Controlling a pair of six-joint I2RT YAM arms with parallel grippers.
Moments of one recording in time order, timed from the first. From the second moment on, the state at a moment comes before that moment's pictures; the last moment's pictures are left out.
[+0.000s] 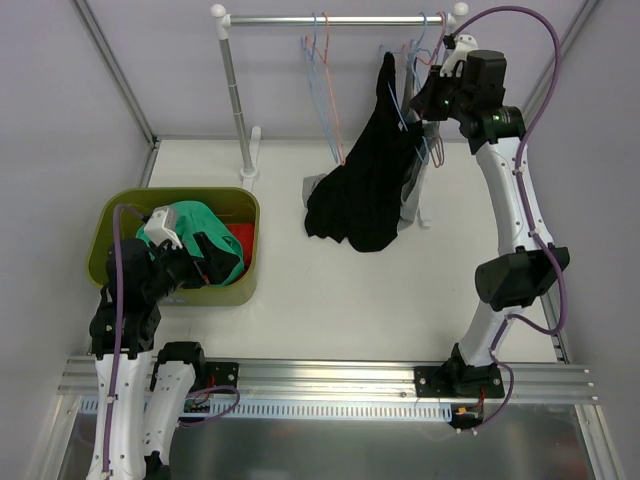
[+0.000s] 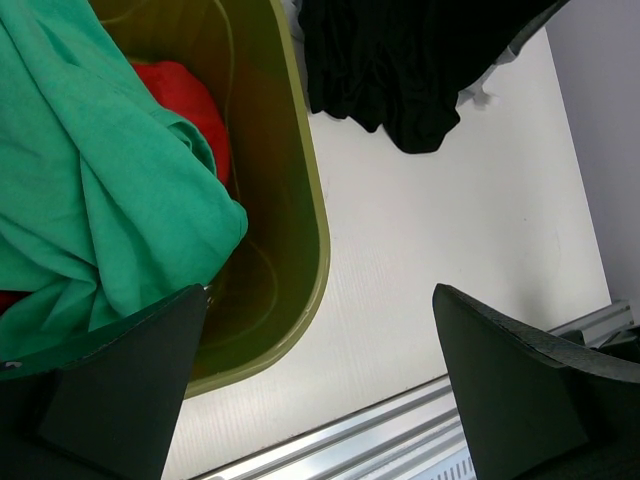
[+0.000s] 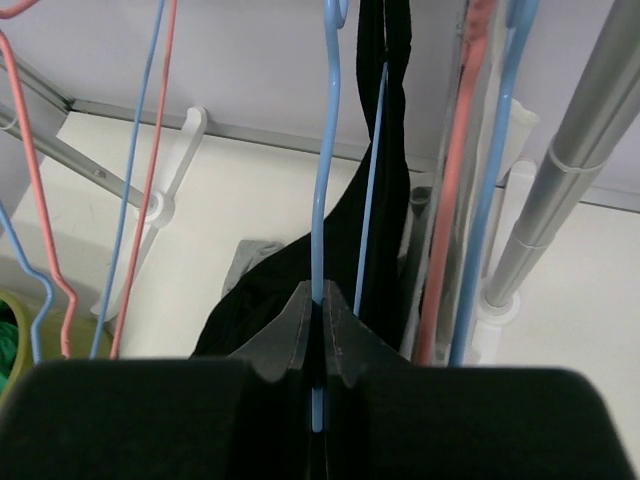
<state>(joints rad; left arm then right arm) 0.04 0.51 0.85 -0.81 0.46 -0.38 0.17 1.84 2.16 -0.67 -0.24 0.14</state>
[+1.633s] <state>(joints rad) -1.11 1.57 2.06 -0.52 0.03 -0.03 0.17 0.59 1.68 -1.01 -0.45 0.25</state>
